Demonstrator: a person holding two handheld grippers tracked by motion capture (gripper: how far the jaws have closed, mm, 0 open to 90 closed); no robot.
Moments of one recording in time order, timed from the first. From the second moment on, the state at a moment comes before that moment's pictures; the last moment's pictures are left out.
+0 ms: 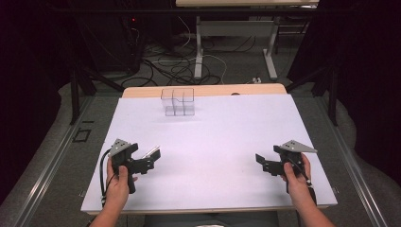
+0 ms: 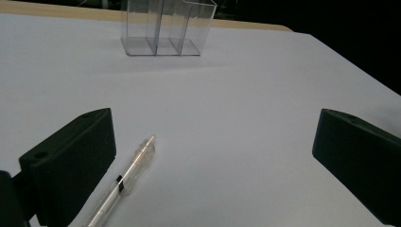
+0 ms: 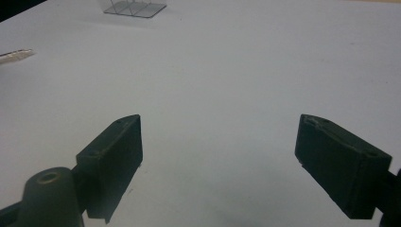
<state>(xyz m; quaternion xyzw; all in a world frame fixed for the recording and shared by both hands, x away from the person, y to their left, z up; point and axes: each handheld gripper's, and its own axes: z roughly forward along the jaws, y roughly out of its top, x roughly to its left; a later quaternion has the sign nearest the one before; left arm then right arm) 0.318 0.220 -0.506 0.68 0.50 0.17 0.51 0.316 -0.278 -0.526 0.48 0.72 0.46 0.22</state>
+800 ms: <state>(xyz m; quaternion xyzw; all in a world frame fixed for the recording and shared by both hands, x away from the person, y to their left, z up) 0.327 0.225 -0.504 0.65 0.54 0.17 0.50 0.316 -0.277 -0.524 0.48 0.72 0.46 0.22</state>
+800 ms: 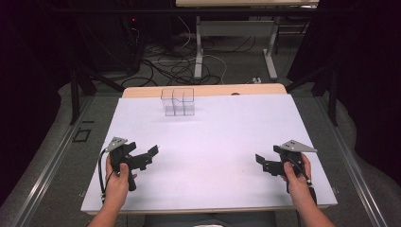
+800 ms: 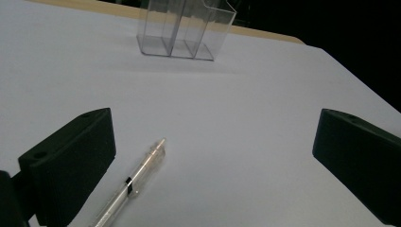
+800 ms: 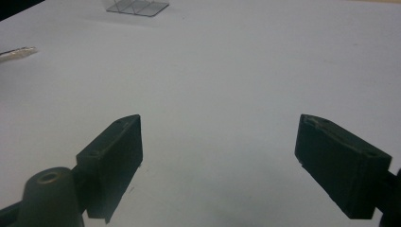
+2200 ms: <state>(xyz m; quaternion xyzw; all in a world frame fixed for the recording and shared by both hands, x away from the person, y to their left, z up) 0.425 0.177 -0.412 0.69 0.52 0.19 0.47 0.316 -0.279 -0.522 0.49 0.71 0.46 0.22</state>
